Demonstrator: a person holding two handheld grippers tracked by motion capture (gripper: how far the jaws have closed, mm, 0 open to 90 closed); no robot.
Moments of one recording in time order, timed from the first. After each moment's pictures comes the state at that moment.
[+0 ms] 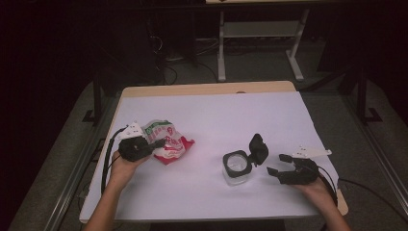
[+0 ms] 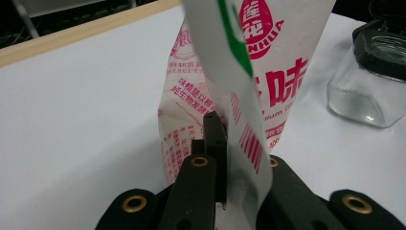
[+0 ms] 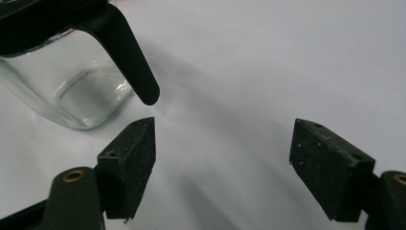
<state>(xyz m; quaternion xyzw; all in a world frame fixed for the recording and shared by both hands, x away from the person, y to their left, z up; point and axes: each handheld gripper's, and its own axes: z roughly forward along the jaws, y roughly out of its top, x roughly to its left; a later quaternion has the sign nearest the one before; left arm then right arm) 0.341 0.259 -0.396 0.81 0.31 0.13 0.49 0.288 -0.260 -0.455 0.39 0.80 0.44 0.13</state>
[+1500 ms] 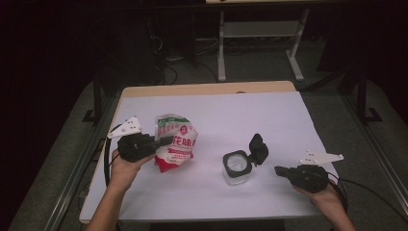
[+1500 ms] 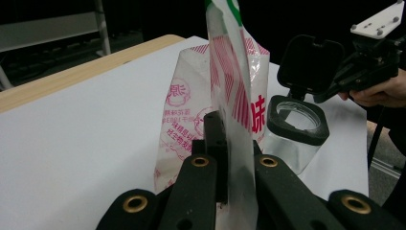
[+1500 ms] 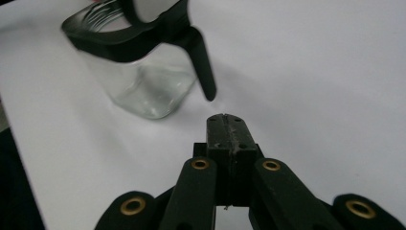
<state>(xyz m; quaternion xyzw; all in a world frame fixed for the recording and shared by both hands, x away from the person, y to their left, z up) 0.307 0.232 -0.337 0.78 0.27 0.10 0.55 0.257 -0.263 -0.426 0.36 0.81 0.45 0.10</state>
